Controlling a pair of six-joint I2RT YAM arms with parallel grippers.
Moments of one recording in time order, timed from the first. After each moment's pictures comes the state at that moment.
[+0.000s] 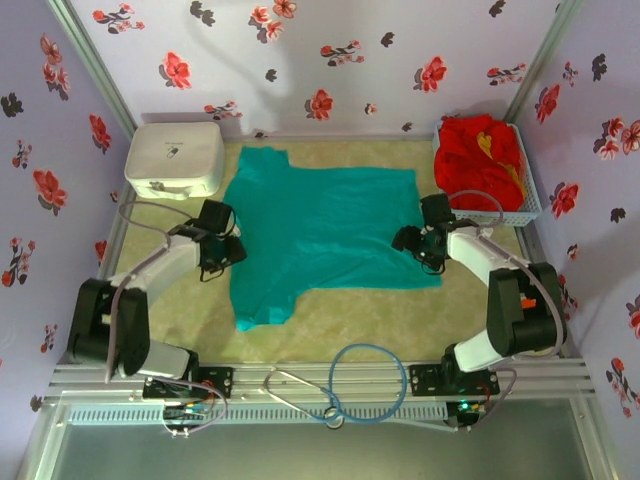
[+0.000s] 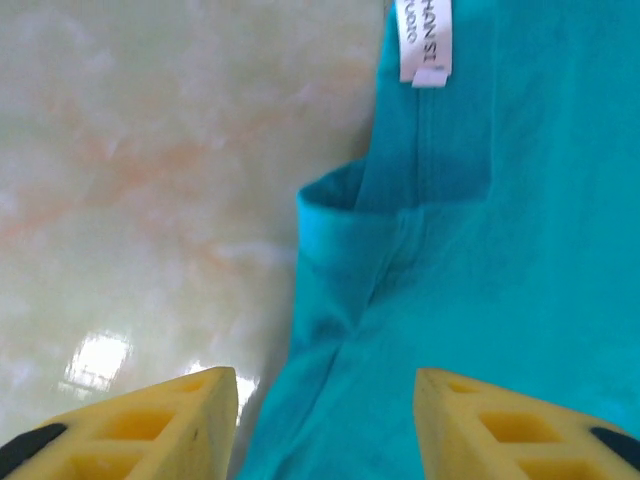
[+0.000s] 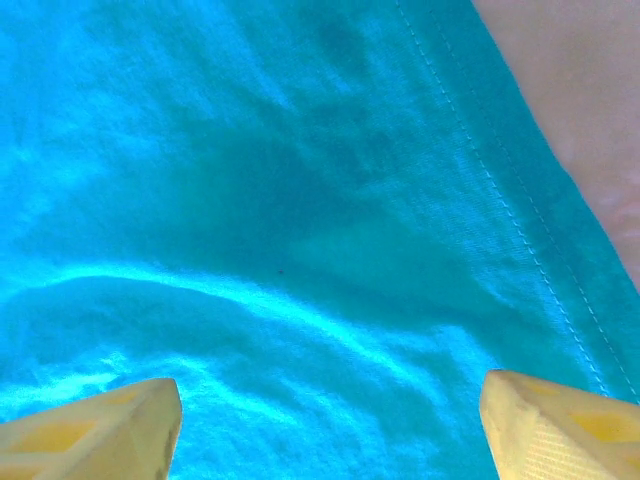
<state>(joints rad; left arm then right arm) -0.30 1.44 0.85 -0.59 -0.06 -0.66 0.18 1.49 0.85 -0.54 -0.13 0.64</state>
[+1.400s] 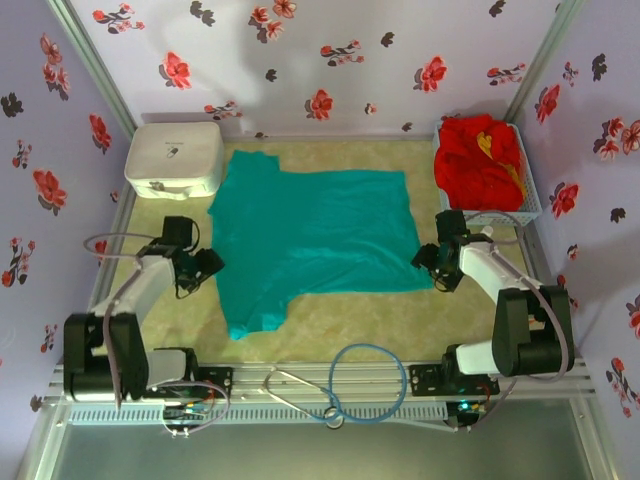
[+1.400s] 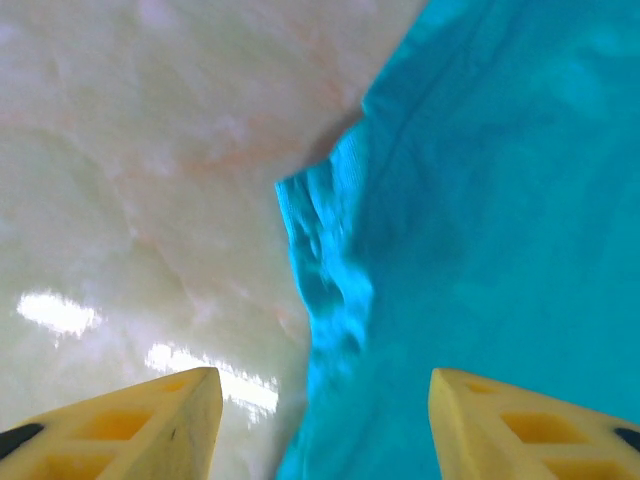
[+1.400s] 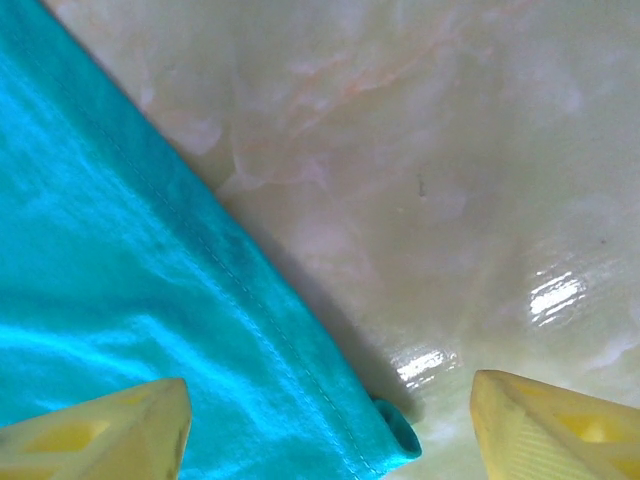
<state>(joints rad) -0.05 1.21 0.66 -0.63 0.11 -0.66 0.09 1.37 0.72 -0.65 -0.04 0.70</state>
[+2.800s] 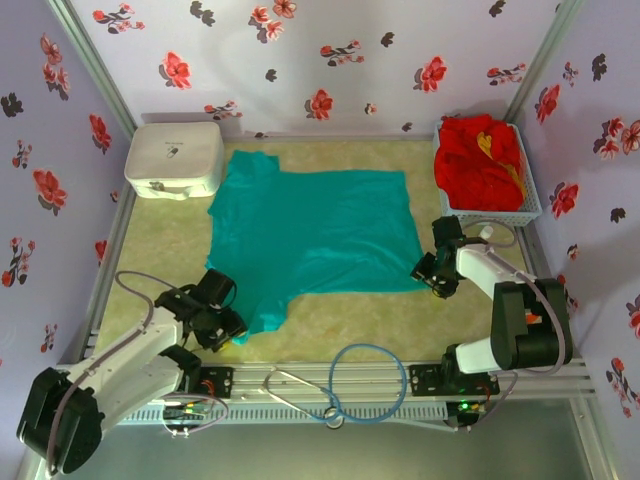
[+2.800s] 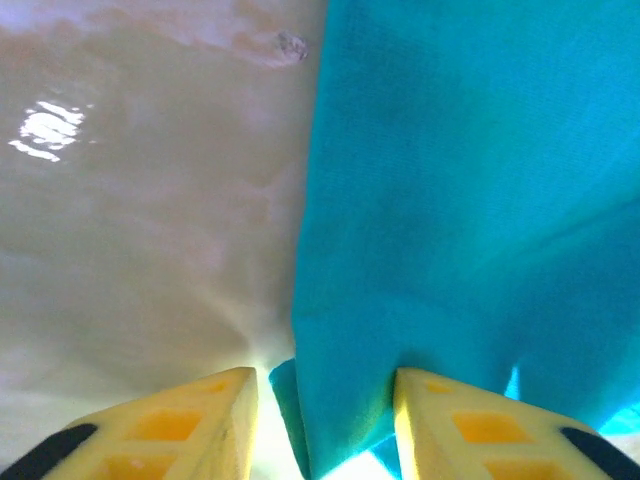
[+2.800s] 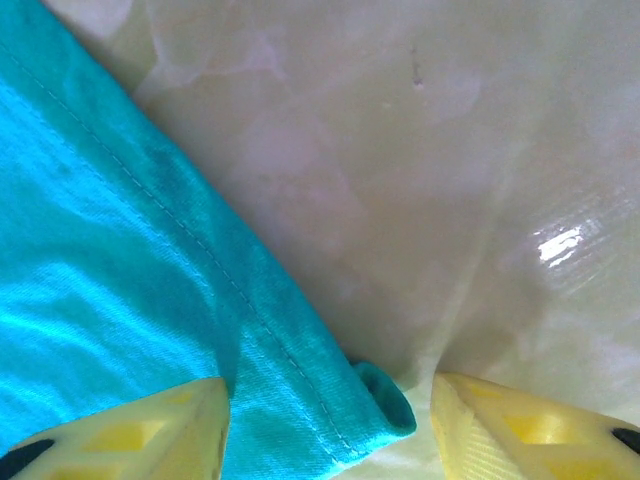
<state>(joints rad) -0.58 0.88 0.39 -0.88 0.16 -1.10 0.11 1.41 0.69 -0.66 -0.09 0.72</state>
